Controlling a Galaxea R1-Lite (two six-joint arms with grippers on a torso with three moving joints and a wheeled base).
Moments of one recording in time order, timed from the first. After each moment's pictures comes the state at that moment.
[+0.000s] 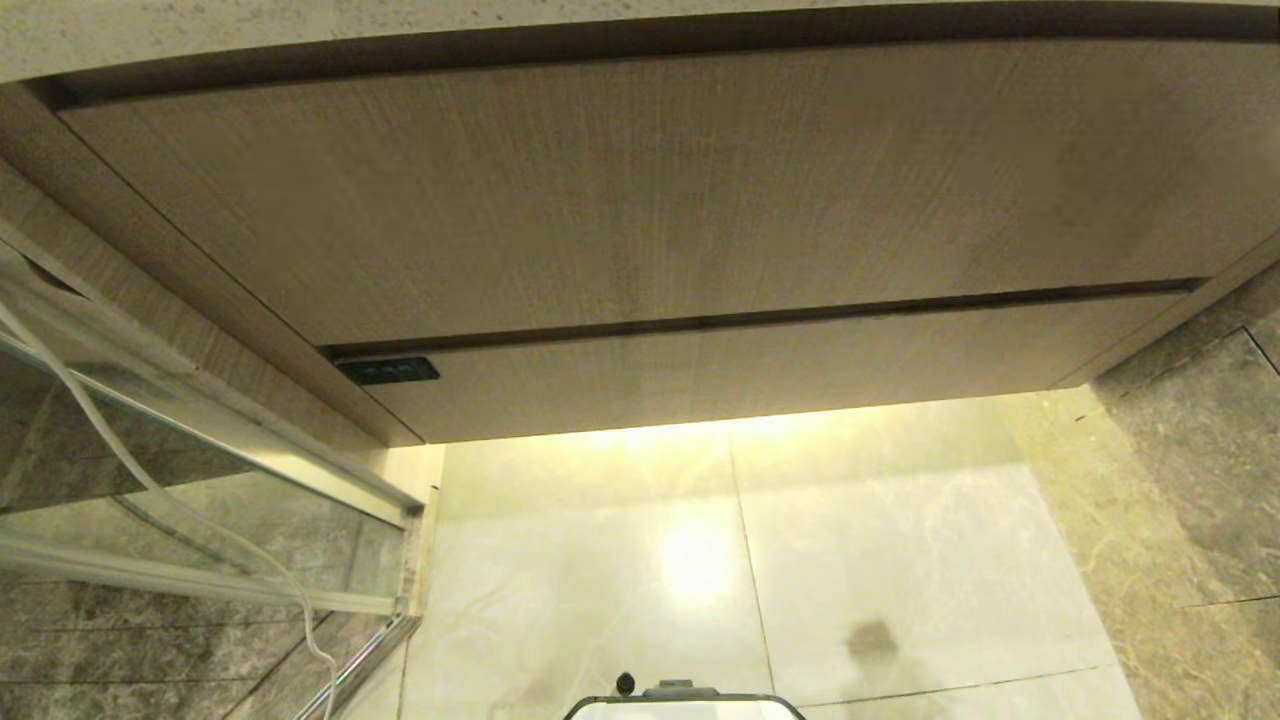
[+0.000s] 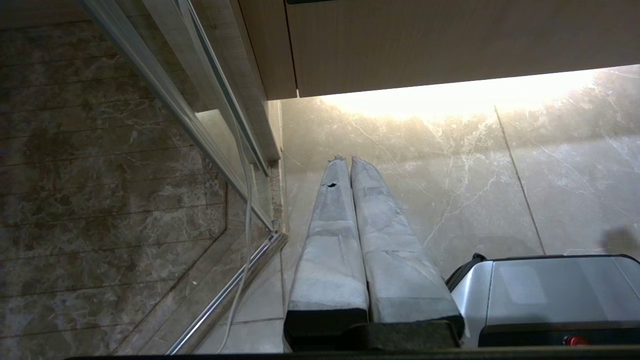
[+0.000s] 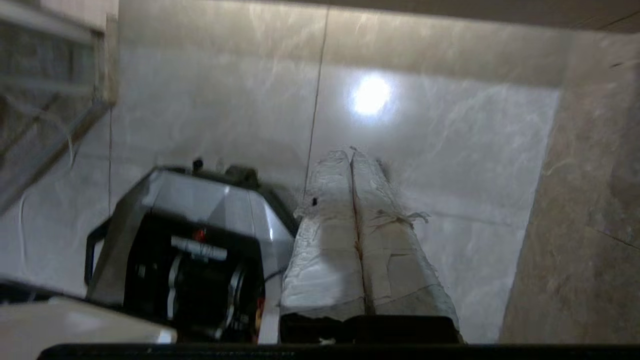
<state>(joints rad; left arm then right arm) 0.00 0.00 0.00 0.00 0.00 0.00 0.10 1.07 -1.27 0.72 0.17 -0.09</state>
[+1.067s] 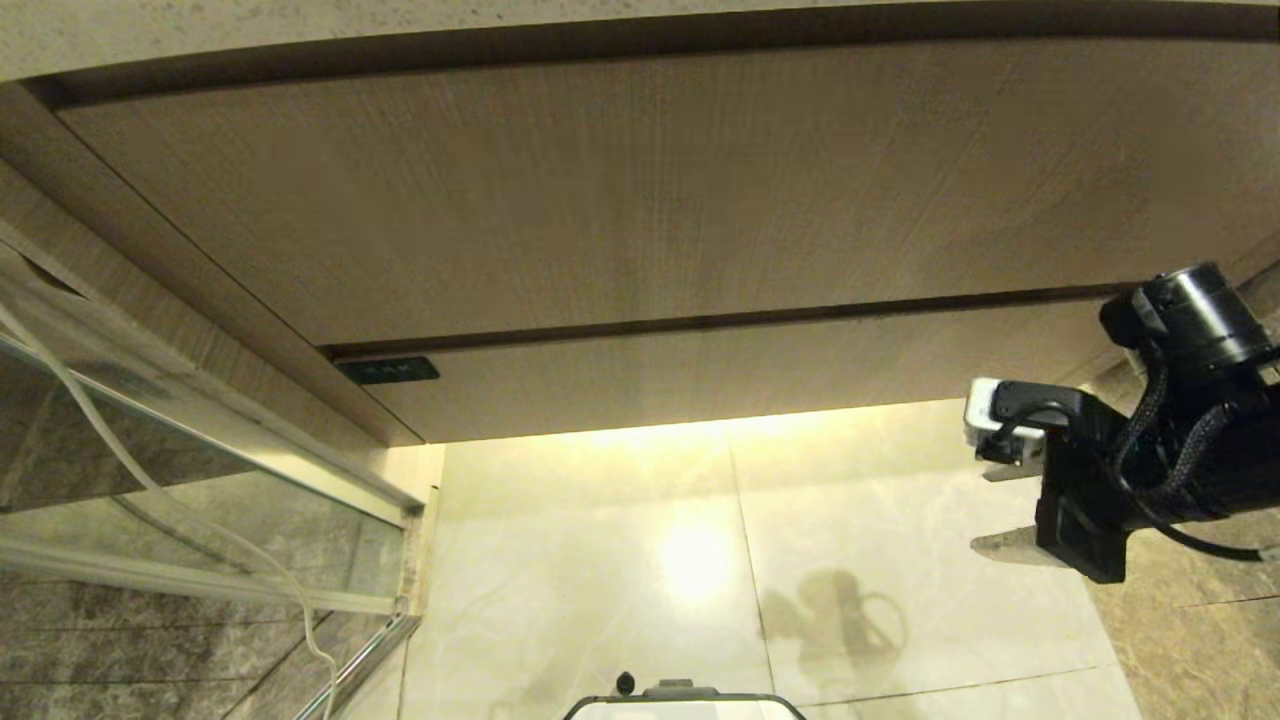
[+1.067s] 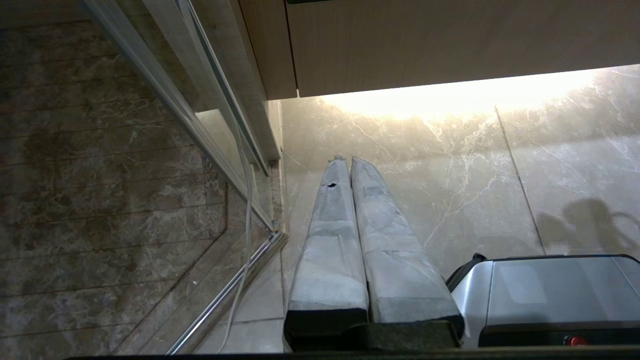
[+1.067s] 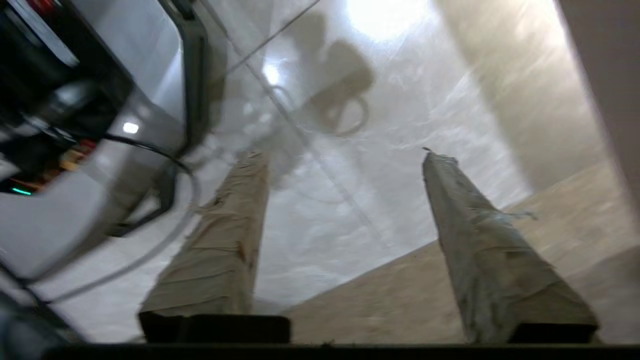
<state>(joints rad) 0.00 0.00 0.00 0.00 0.00 0.00 0.25 1.53 -0.97 0.34 0.11 -0.87</state>
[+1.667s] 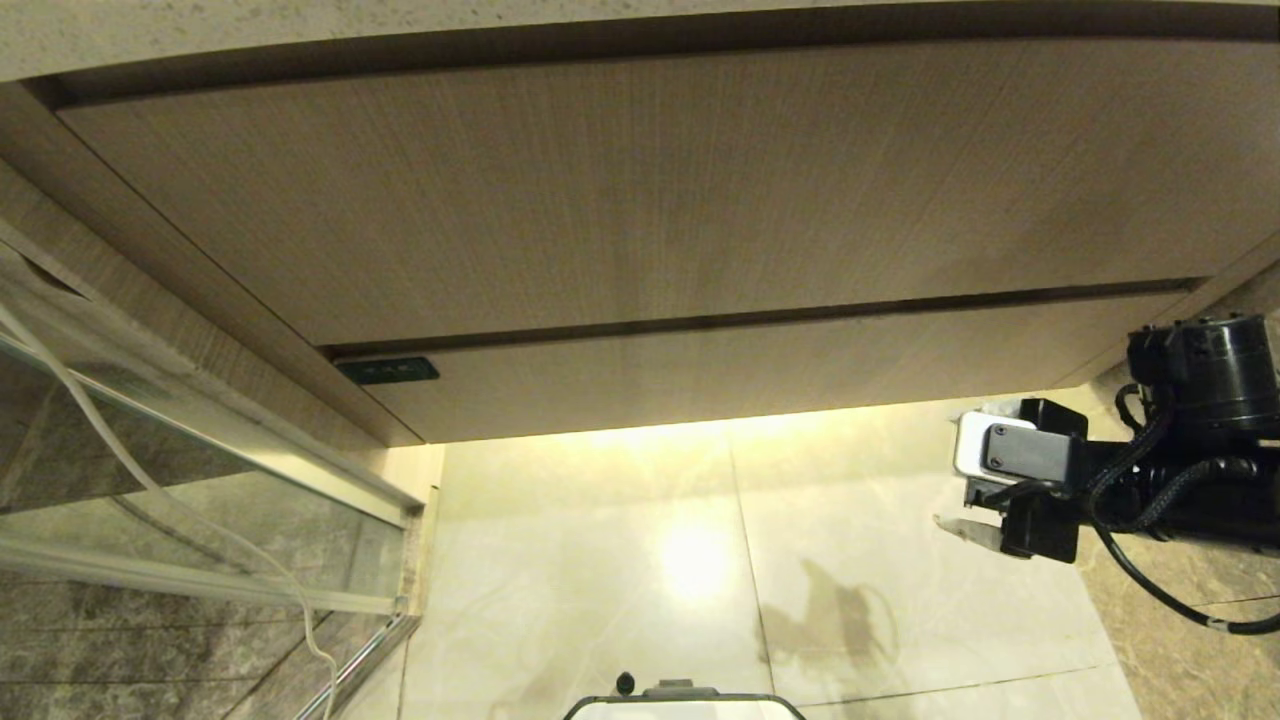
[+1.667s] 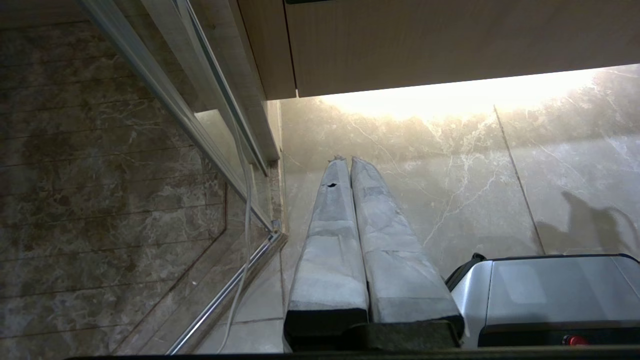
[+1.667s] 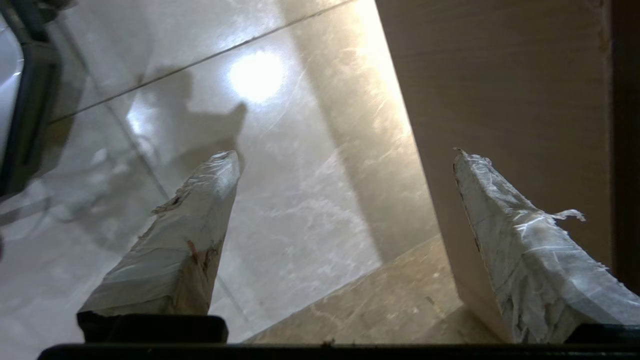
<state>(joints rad) 0.00 0.00 0.00 0.00 0.00 0.00 0.24 1.54 -0.68 -0.31 0.11 -1.14</state>
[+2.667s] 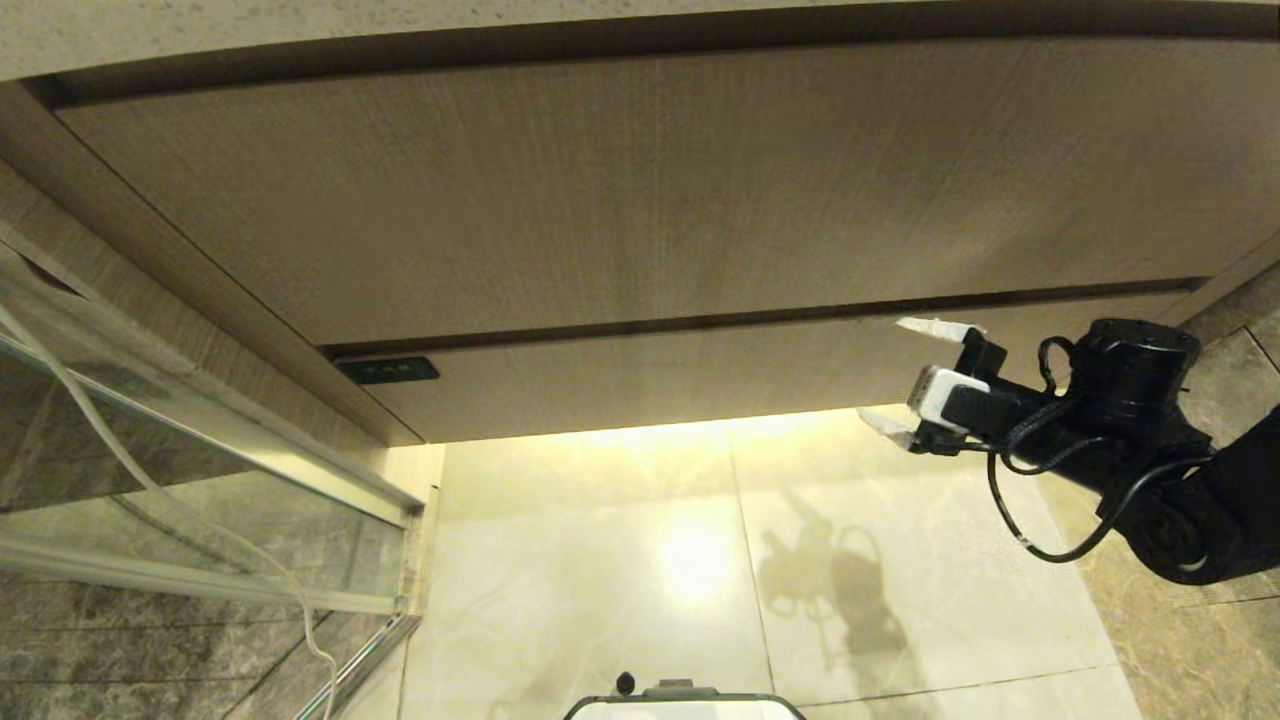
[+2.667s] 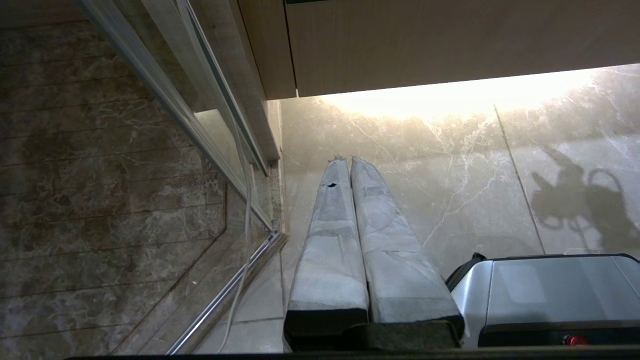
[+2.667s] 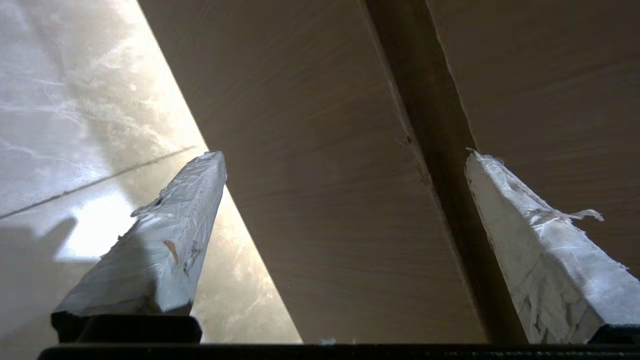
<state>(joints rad) 0.00 0.00 0.00 0.00 0.00 0.00 0.11 1.96 -0.69 -1.22 0.44 -1.16</state>
